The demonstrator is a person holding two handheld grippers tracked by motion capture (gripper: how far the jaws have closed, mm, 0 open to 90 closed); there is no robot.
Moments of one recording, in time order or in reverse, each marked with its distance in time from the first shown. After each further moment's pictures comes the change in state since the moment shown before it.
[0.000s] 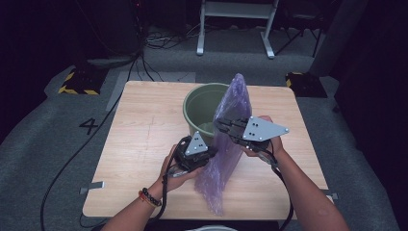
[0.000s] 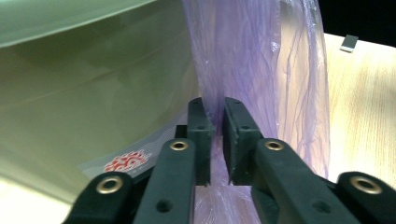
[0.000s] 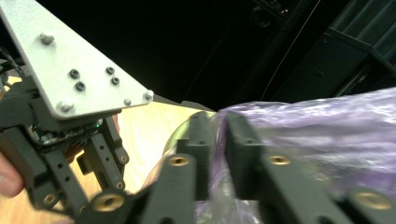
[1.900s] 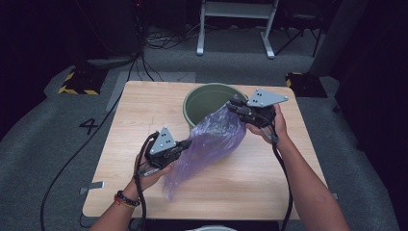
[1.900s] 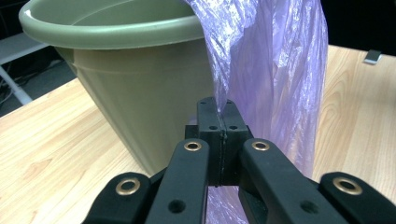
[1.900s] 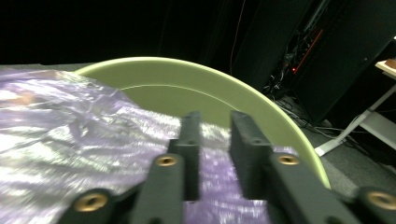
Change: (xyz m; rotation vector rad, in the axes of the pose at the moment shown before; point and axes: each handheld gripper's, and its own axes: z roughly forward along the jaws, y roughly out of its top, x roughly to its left) left arm 0.032 -0.018 -0.064 -0.077 0.094 0.001; right arm -0.065 -0.030 0.015 0.198 -0.110 0.236
